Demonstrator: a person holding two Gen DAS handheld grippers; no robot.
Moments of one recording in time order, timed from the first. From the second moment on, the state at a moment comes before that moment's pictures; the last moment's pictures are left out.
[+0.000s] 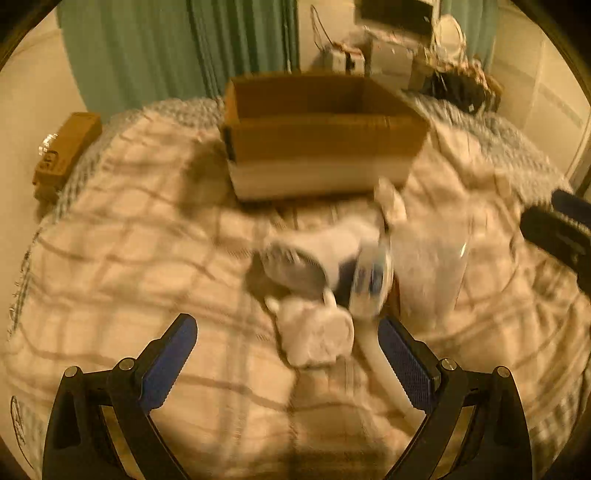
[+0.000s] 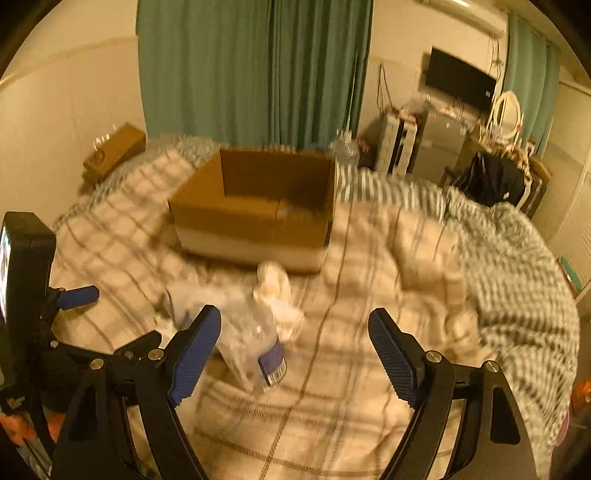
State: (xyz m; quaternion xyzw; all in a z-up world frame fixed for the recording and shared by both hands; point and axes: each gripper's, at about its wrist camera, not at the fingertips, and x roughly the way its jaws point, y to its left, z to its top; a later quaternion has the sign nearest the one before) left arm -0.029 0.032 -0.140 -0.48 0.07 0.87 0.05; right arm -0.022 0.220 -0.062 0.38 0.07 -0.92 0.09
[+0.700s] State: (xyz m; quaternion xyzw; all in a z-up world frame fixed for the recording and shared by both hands) left arm -0.042 0.041 -0.176 -0.50 0.06 0.86 0.06; right arm -0.037 0.210 -0.116 0.43 0.06 -0.89 0.12
